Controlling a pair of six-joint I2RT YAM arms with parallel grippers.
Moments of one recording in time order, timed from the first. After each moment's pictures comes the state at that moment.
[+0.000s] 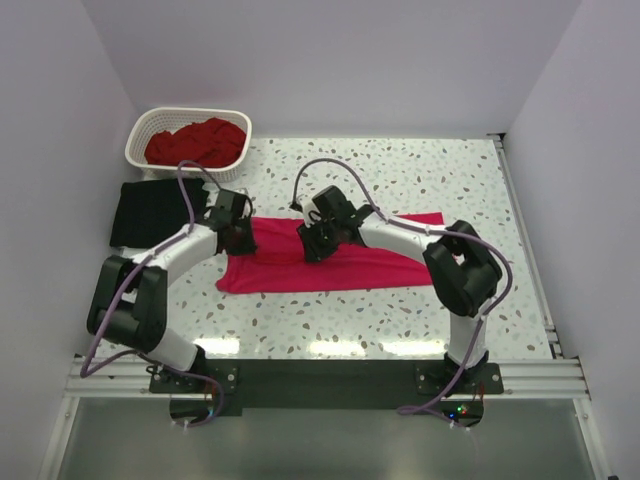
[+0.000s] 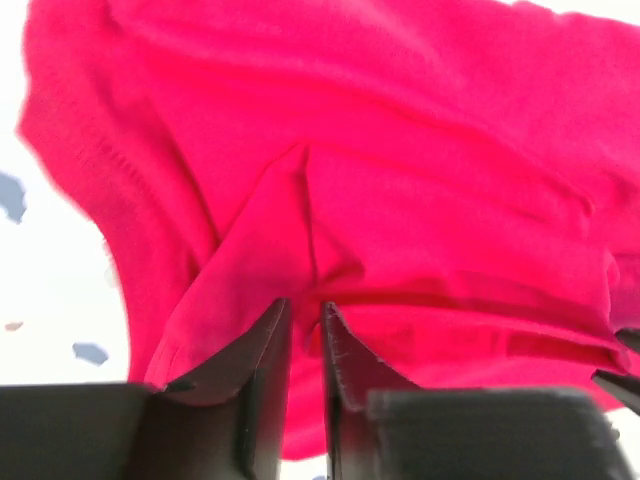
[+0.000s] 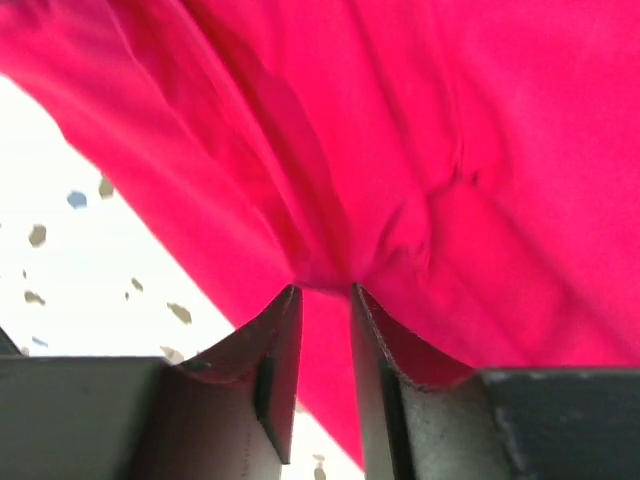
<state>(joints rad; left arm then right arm) -0.28 1.55 0.90 -0.38 -0.02 -0.44 0.74 1.93 1.34 -0.34 -0.29 0.09</state>
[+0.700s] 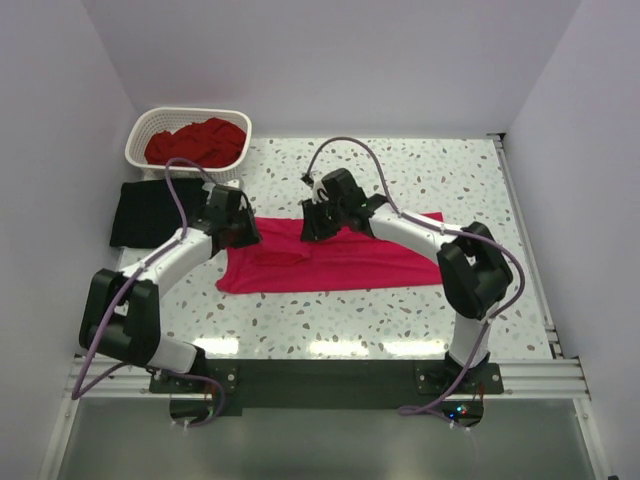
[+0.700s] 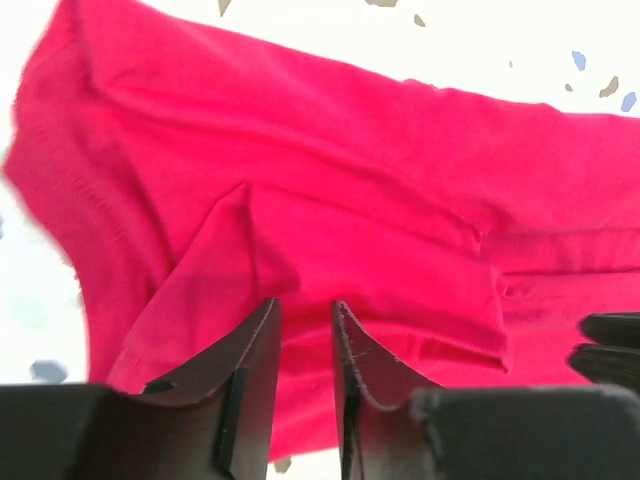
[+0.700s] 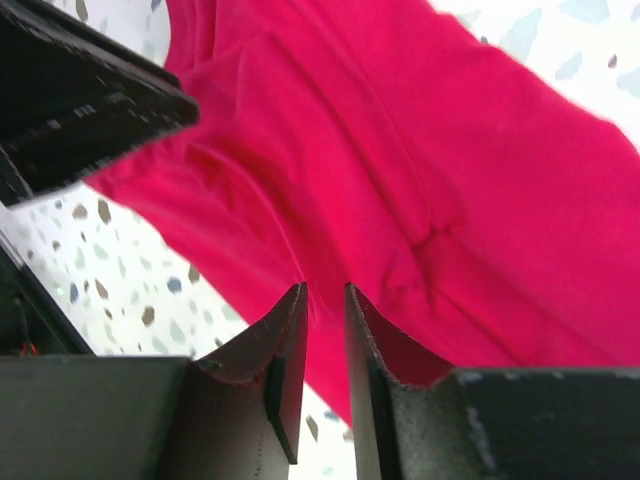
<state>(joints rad) -0.29 1.43 0.87 -0.32 0.00 -0.52 0.69 1.85 1.36 -0.30 -0.30 0.31</state>
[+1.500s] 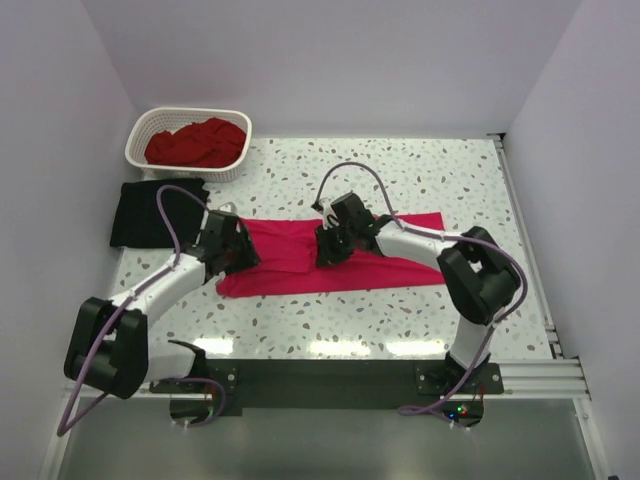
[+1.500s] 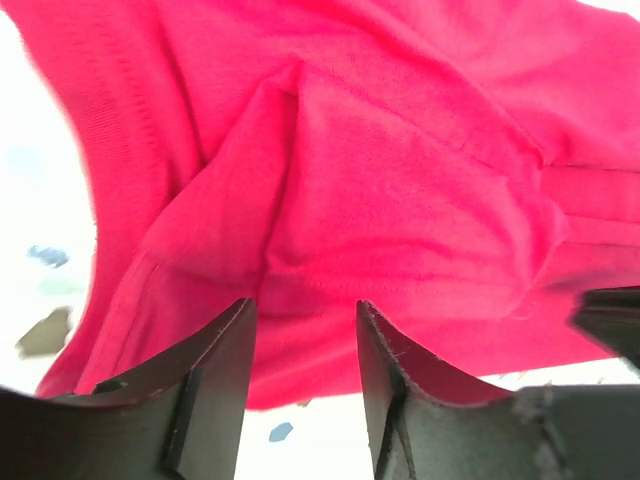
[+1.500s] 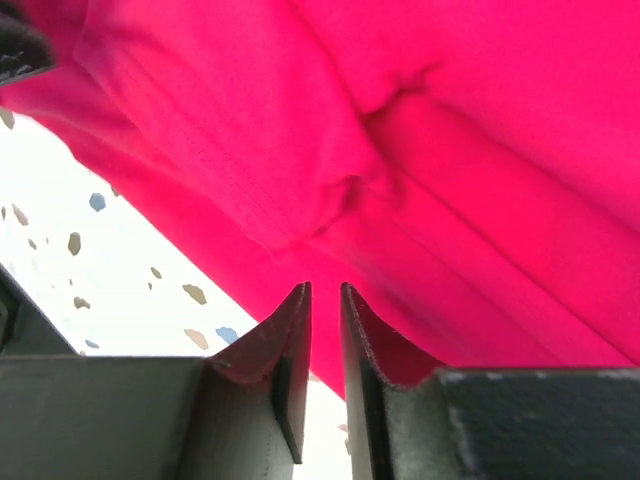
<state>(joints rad) -0.31 1.30 0.67 -0.31 0.00 -0.61 0.69 1.84 1.13 -0.22 -0.33 0.30</state>
